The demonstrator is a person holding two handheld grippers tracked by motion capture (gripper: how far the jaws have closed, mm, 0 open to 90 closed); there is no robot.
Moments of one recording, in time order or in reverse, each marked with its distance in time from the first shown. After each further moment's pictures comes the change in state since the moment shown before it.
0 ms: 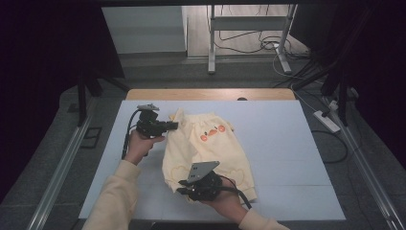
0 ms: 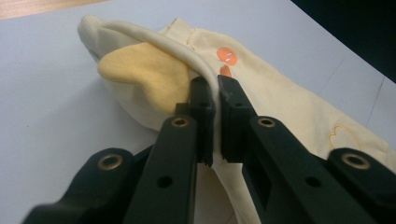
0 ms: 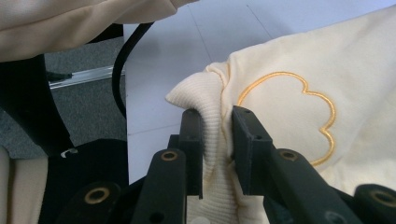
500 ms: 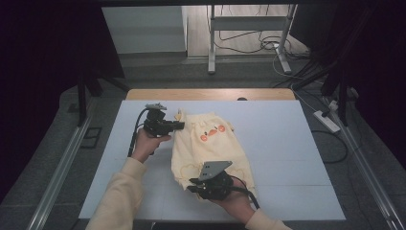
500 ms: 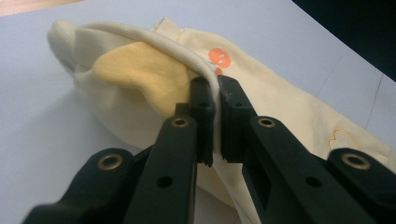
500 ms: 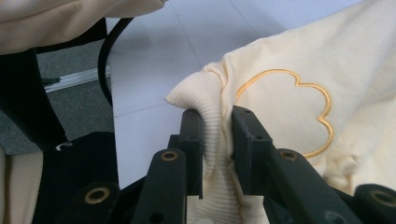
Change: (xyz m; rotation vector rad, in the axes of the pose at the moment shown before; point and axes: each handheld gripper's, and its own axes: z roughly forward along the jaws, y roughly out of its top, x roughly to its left) left arm -0.006 0.009 0.022 0.021 -0.024 0.022; right arm -0.008 -0.017 -0.021 -0.003 -0.056 0.051
